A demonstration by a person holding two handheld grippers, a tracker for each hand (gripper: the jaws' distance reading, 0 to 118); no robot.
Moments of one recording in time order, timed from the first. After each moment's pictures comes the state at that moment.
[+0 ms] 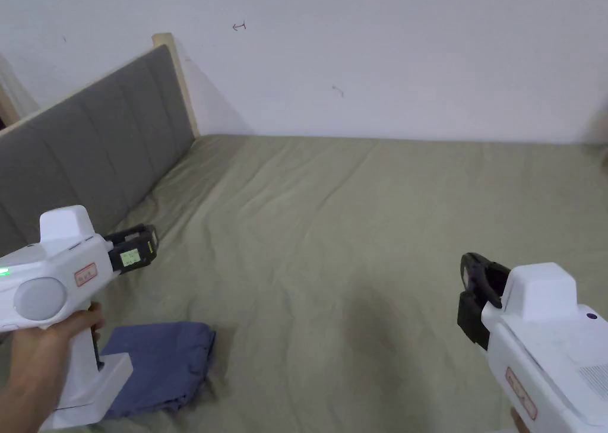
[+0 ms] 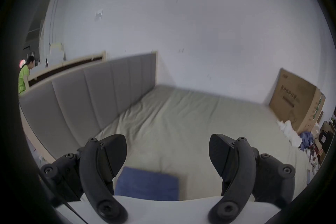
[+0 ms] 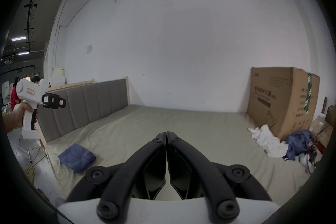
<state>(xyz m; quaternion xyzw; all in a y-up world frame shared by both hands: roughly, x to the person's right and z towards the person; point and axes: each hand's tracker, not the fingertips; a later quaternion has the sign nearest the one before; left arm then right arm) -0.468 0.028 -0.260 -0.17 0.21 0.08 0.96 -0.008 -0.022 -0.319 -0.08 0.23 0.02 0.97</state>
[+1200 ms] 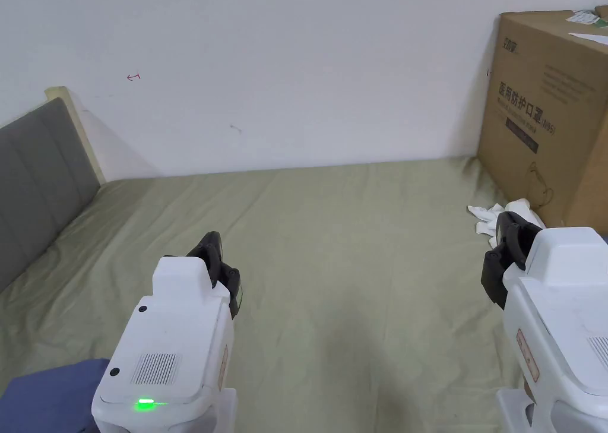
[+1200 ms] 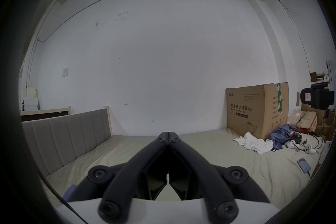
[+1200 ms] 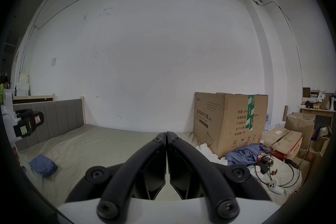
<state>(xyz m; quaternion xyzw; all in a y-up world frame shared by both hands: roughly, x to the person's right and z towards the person) -0.165 0.010 -0.225 0.03 0.08 -0.04 1.00 0.148 0.044 -0.233 0.01 0.05 0.03 1.00</state>
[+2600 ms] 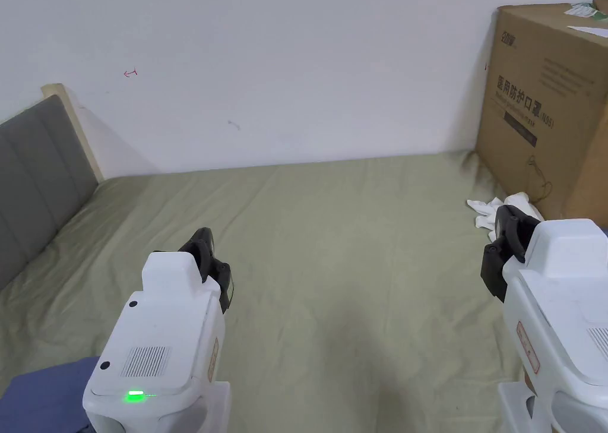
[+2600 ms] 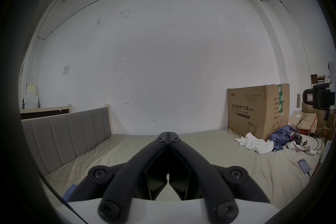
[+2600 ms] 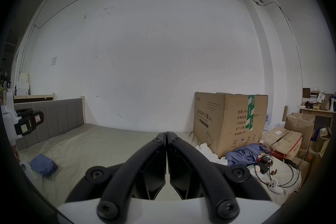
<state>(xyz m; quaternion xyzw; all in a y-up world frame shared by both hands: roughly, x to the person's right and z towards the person) -0.180 0.011 -0.228 0.02 0.08 -0.03 1.00 0.143 0.048 -0.234 0.00 0.05 0.03 1.00</state>
